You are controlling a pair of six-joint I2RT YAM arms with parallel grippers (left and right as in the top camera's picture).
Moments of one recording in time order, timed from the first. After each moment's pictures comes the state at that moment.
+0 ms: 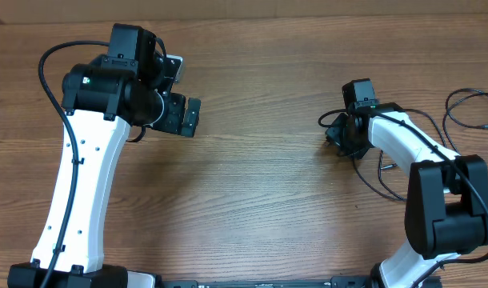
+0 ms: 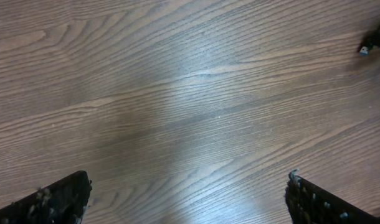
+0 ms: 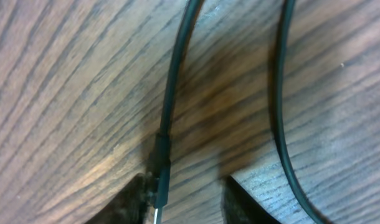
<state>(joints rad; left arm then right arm) -0.16 1.58 1.75 -1.39 0.12 0.03 0.13 1.84 1.11 -0.64 -0.01 0.83</state>
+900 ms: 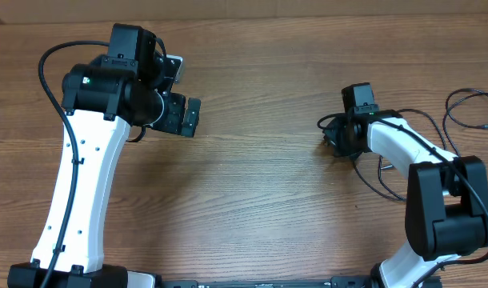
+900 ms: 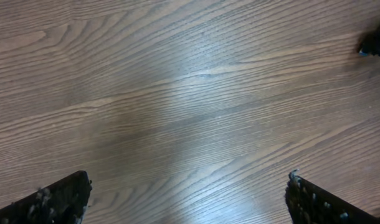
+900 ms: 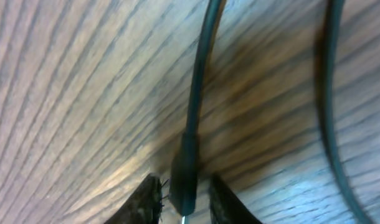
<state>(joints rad) -0.16 1.58 1.75 -1.39 0.12 0.03 0.13 1.83 1.05 -0.51 -0.08 0.91</state>
